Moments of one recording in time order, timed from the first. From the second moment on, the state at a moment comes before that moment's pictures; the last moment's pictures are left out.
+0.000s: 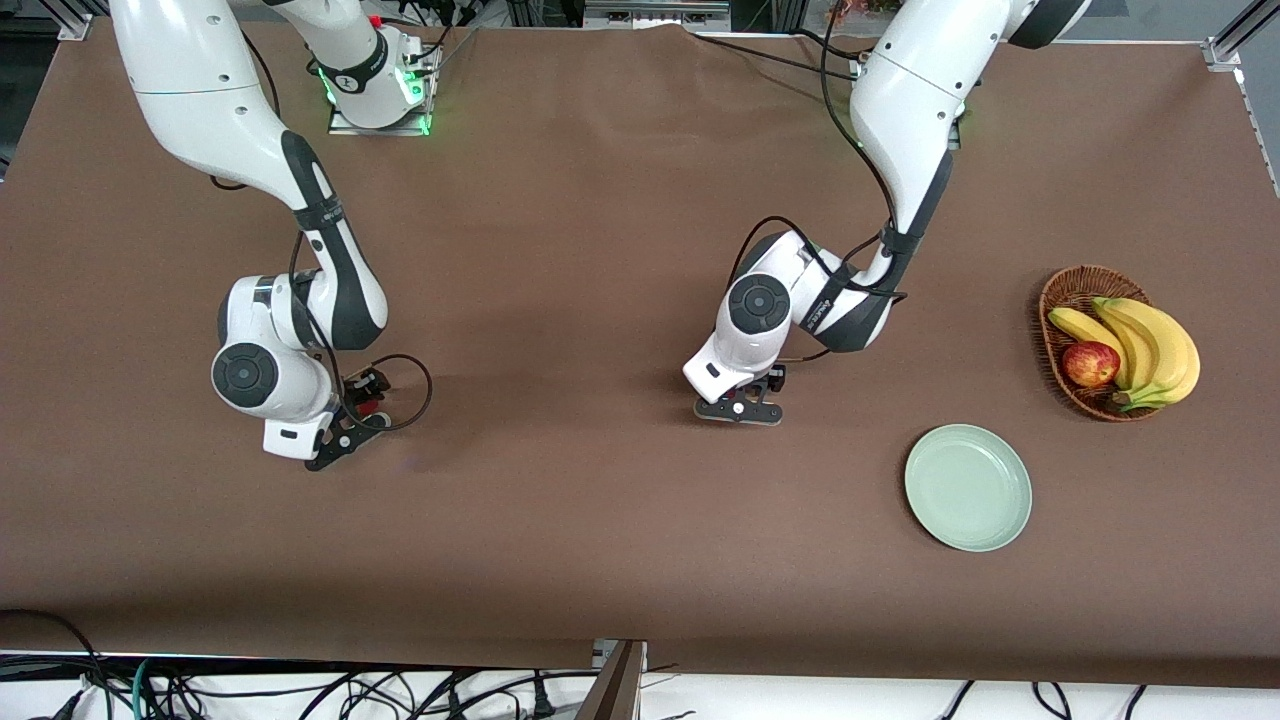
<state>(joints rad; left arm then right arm) -0.49 0.76 -0.09 -1.62 0.10 2.34 -0.54 0.27 0.67 -0.16 -1.73 0.02 2.26 -0.49</state>
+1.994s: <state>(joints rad) 0.03 0.70 -0.08 -1.58 0.06 2.19 0.73 0.84 0.86 -0.09 -1.39 0.24 2.53 0.83</state>
